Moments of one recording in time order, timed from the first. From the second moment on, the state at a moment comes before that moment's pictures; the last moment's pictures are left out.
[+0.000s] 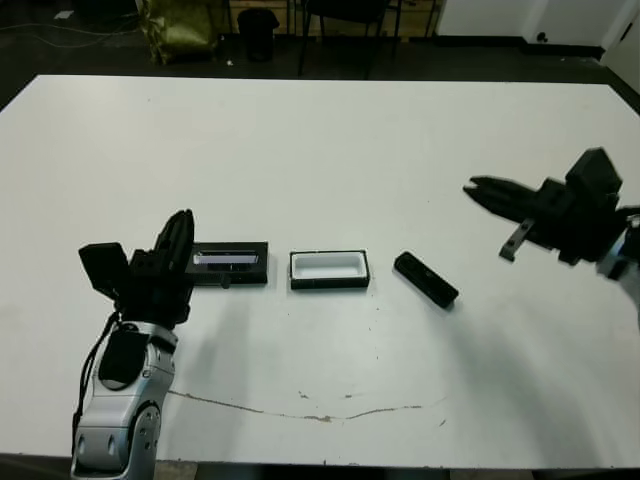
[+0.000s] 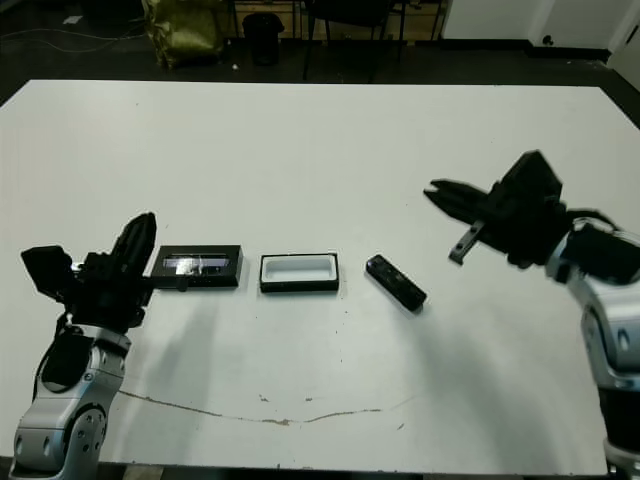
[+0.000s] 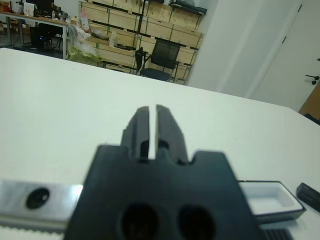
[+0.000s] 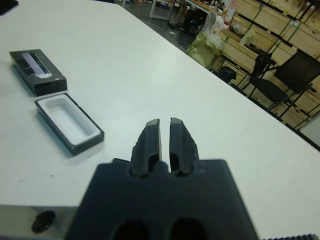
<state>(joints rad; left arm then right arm) 0.07 0.11 0.08 -0.35 -0.30 0.17 -0.08 -0.22 -0.70 -0.08 -0.24 0.28 0.35 0.74</state>
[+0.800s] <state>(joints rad) 0.07 0.11 0.08 -0.35 -0.30 0.17 -0.09 0.03 -0.70 -0.09 -0.32 0.31 0.26 0.77</state>
